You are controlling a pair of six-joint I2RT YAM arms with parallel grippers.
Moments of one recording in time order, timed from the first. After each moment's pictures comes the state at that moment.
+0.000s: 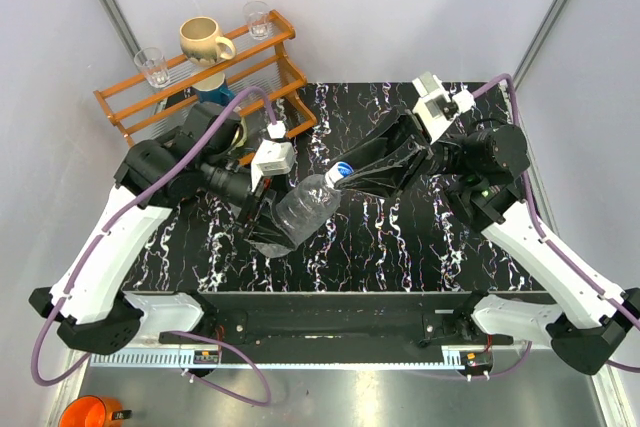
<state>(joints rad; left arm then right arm) -0.66 1.23 1.72 -1.31 1.12 0.41 0.72 1.12 1.28 0.53 -0.98 0.66</state>
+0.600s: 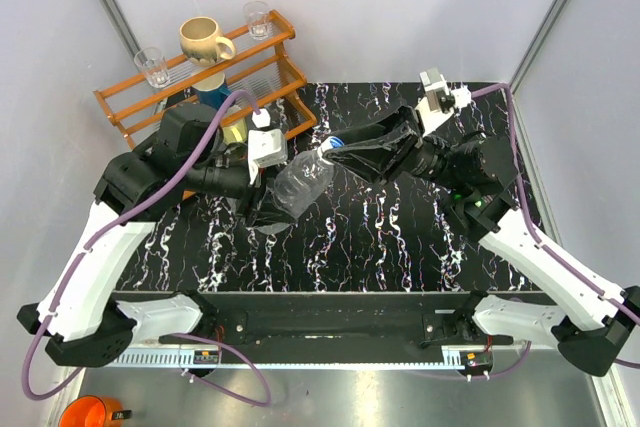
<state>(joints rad) -0.66 1.16 1.71 -1.16 0.81 0.31 0.78 1.09 1.19 0.52 -0.61 0.64</state>
